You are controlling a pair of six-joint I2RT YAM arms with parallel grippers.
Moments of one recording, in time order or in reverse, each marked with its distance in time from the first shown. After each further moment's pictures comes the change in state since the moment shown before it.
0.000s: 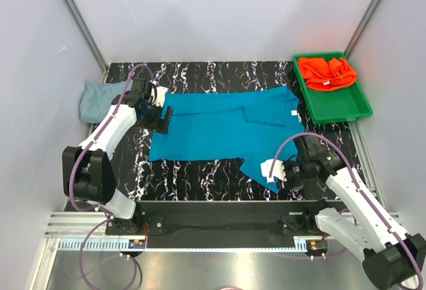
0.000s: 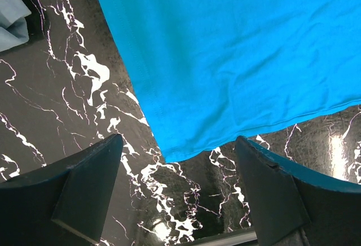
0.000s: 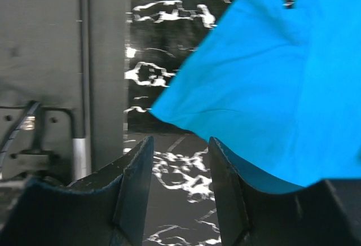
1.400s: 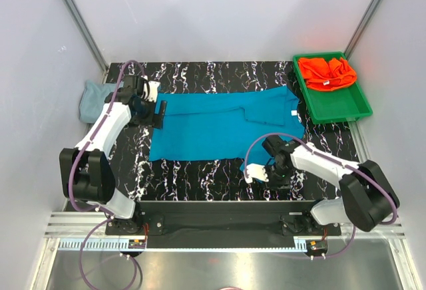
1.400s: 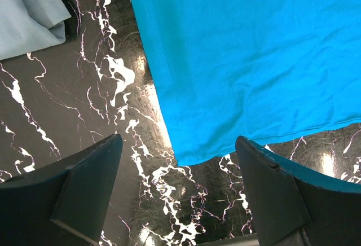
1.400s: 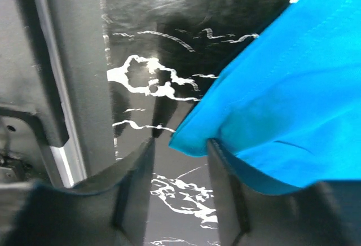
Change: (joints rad) left arm 0.062 -0.002 0.039 0.002 -0.003 -0.016; right arm 0.188 0.488 -0.068 0.220 0.244 0.135
